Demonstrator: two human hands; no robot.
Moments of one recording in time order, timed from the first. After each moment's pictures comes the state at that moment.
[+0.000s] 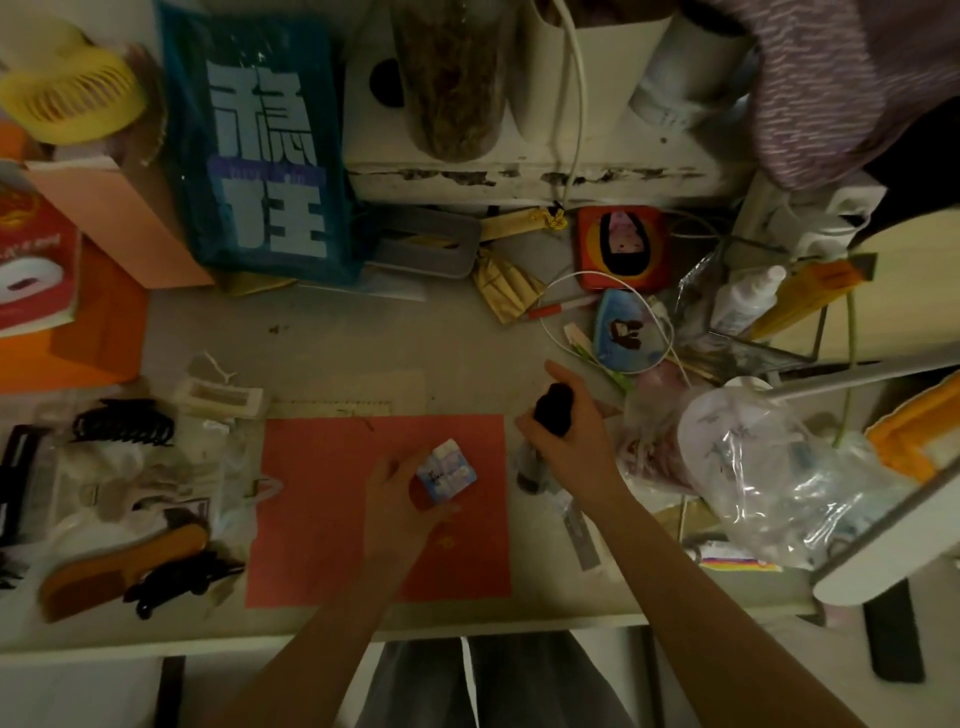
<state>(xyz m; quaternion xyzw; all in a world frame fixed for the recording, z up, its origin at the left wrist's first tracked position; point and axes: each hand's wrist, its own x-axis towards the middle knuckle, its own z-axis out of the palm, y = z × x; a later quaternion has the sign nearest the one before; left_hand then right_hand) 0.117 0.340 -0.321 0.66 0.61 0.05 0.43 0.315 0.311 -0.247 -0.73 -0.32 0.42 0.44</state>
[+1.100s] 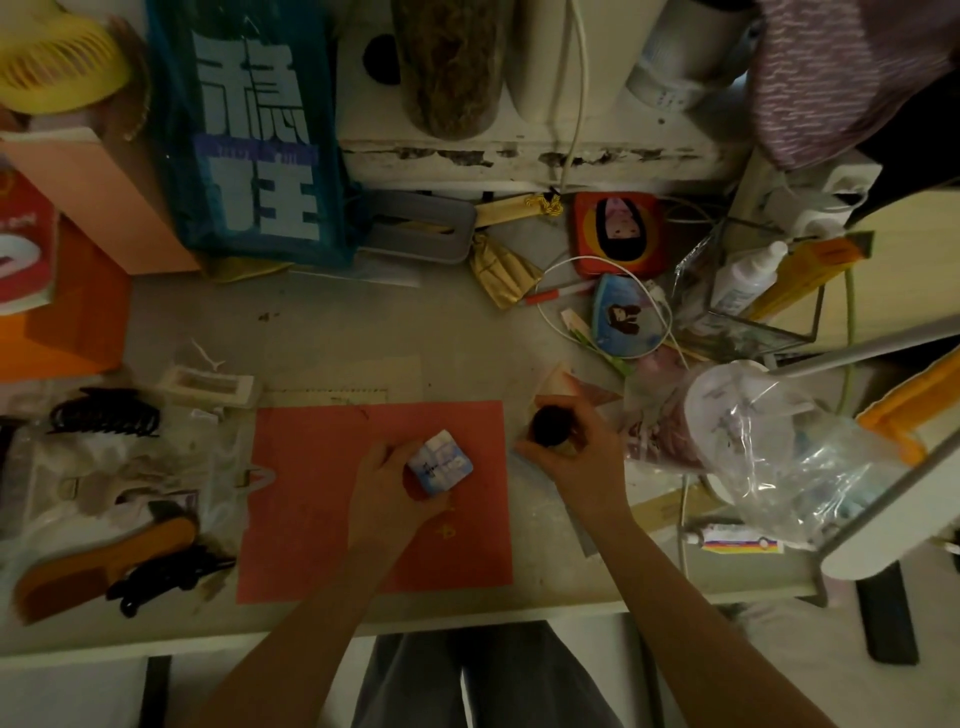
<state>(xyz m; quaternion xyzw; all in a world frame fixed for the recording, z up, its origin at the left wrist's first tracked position) 0.105 0.344 -0.328 0.71 0.58 0.08 0.39 0.303 0.275 -0.277 -0.76 -0.33 0.31 0.47</state>
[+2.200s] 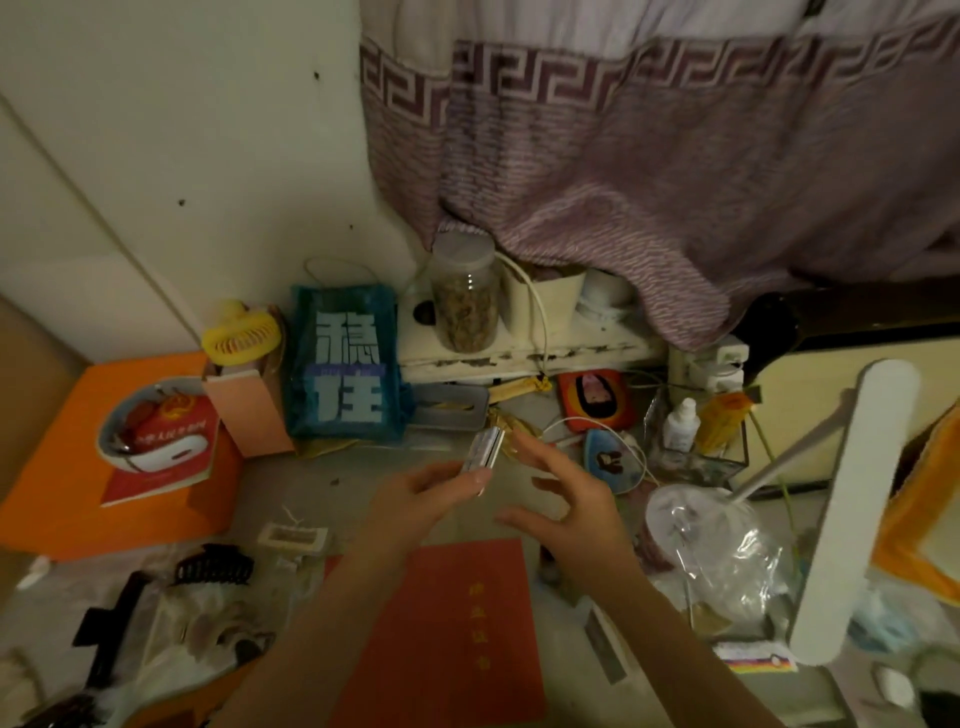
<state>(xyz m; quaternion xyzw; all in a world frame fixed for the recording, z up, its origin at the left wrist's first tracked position) 0.127 0.389 -0.092 0.57 0.48 0.20 0.63 0.278 0.293 -0.102 -0.65 -0.49 0.29 0.50</state>
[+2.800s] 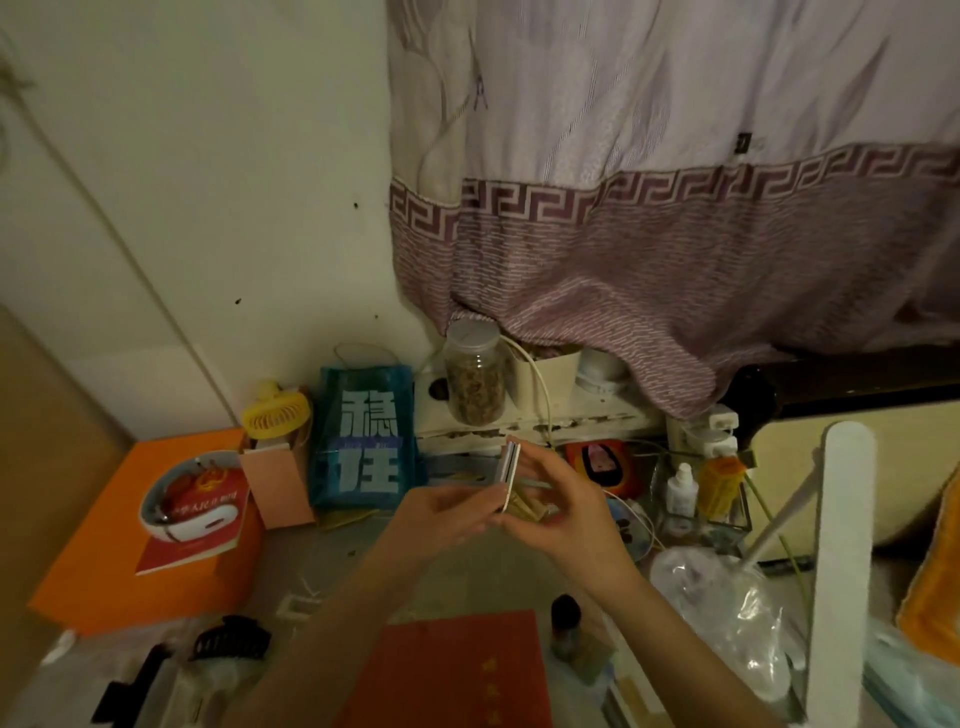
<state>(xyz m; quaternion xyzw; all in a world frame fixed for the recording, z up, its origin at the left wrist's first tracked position) 0.132 0.392 -0.030 0.68 0.39 0.16 0.60 0.284 0.312 -0.058 -0.59 -0.53 0.23 0.57</state>
